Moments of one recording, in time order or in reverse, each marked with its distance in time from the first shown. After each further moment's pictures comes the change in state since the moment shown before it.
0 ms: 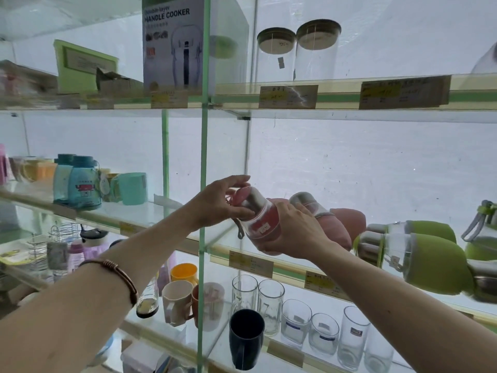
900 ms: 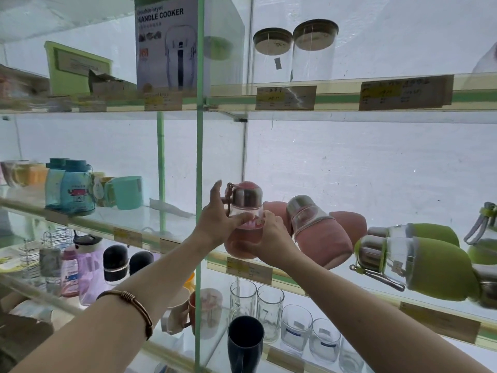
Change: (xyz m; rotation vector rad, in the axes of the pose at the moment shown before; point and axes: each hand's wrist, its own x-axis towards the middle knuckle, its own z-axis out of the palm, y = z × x) left_hand 0.004 -0.022 0.040 -0.082 0.305 -0.218; right_hand 0.017 -0.018 0.042 0.522 -0.045 0.219
